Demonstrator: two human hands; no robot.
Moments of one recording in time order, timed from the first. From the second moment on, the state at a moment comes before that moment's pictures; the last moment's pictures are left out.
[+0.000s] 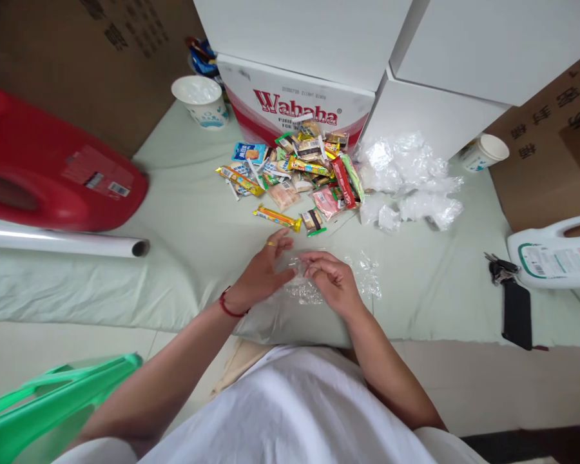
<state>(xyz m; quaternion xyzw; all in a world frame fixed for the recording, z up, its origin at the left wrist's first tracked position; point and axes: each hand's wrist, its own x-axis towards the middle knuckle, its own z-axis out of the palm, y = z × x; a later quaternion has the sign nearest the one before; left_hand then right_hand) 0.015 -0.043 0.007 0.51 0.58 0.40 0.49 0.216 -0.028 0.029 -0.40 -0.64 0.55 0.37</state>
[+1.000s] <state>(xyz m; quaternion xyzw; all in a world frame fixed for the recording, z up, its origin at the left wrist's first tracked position) 0.038 -0.126 -0.014 0.37 0.72 0.44 0.39 0.251 -0.062 0.015 -0.51 -0.75 0.31 0.29</state>
